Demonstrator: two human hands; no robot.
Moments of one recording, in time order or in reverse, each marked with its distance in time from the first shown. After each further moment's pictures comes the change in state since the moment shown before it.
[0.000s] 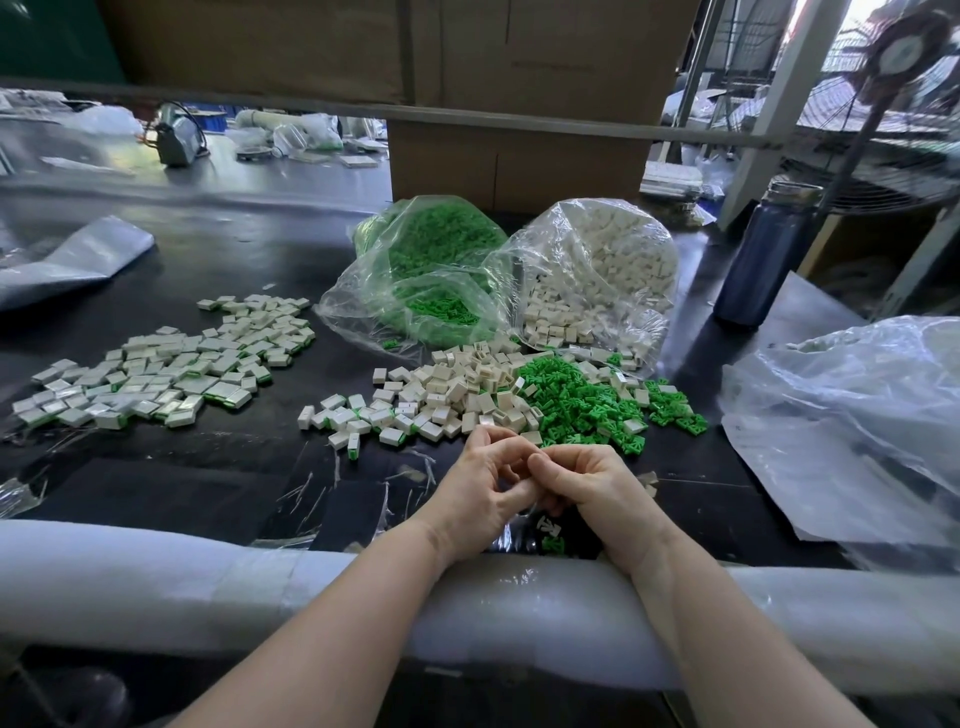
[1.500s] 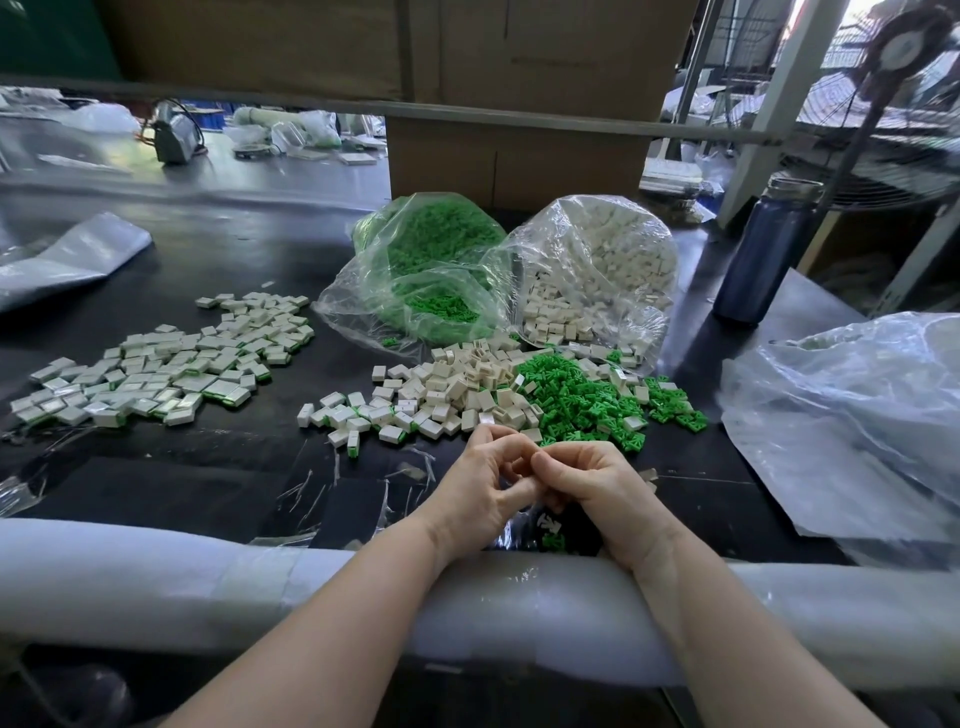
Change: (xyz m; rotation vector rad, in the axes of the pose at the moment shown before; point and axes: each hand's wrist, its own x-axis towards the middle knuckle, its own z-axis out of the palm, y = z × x) left_hand 0.001 -0.002 0.000 -0.036 -0.028 0.012; right_hand 0.000 0.001 -0.003 0.082 -0.028 0.024
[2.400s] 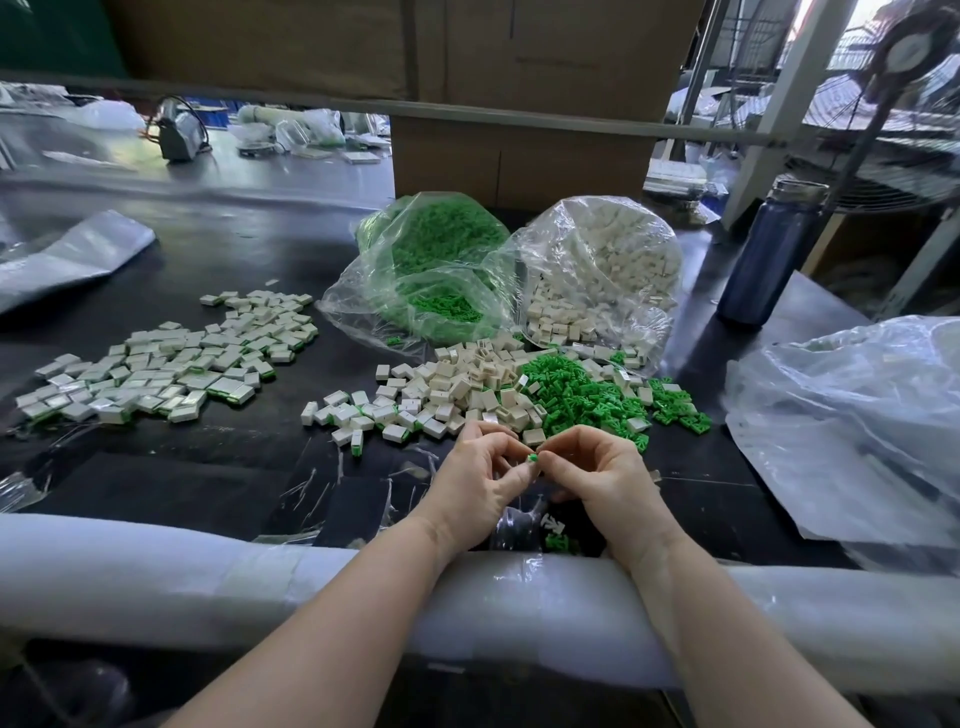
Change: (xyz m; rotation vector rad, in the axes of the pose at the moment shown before) left_hand 0.003 -0.003 -0.002 0.027 0.140 -0.062; right_hand 0.000 0.000 0.002 -0.168 0.216 -0.126
